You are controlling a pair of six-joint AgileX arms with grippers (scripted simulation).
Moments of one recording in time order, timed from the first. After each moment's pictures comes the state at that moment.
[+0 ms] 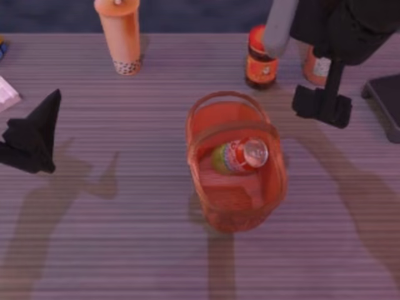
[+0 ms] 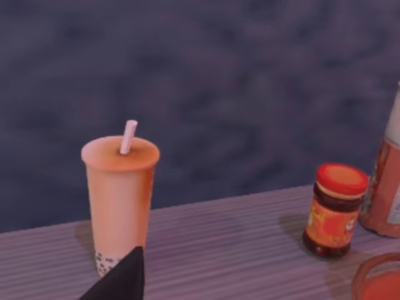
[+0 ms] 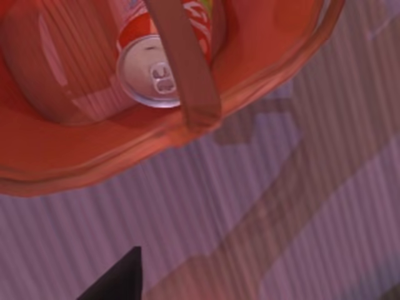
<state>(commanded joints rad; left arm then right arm) -0.06 0.68 0.36 0.26 0.36 -0.06 0.49 1.78 1.76 -1.18 0.00 -0.77</state>
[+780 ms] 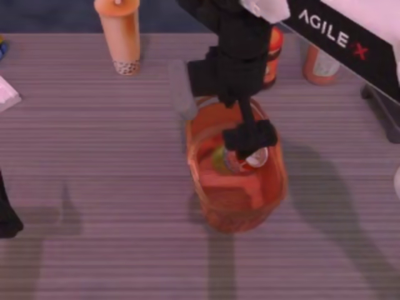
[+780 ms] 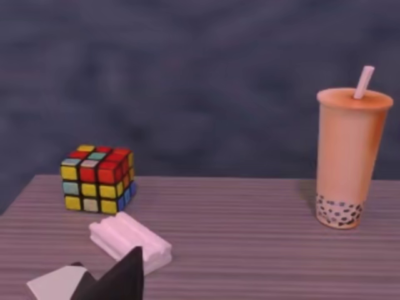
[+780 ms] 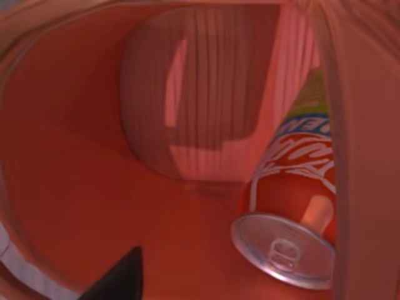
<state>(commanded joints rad) 0.02 0.00 0.00 0.00 0.00 0.00 0.66 2.38 2.38 -1.57 0.01 -1.04</state>
